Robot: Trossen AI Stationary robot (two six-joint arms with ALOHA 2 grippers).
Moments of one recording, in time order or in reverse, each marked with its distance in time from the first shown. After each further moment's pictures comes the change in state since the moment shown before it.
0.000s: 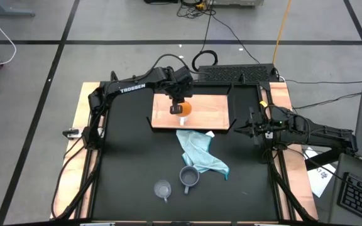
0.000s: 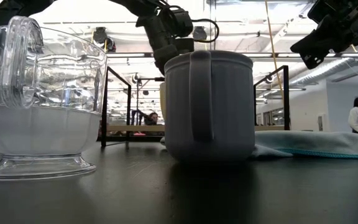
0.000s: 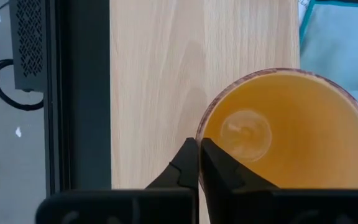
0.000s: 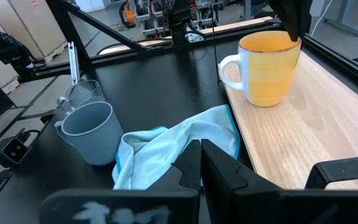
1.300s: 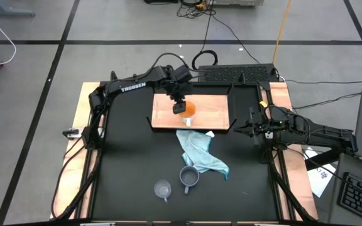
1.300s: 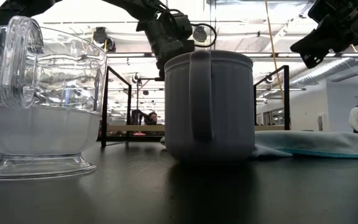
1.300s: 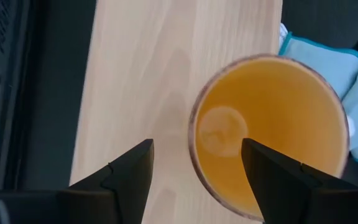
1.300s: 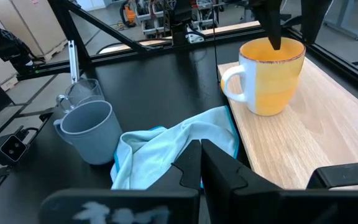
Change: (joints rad) left arm 0.024 0.004 -0.003 0.047 0.119 -0.165; right arm 0.000 0.000 0.000 0.002 0.000 -0.018
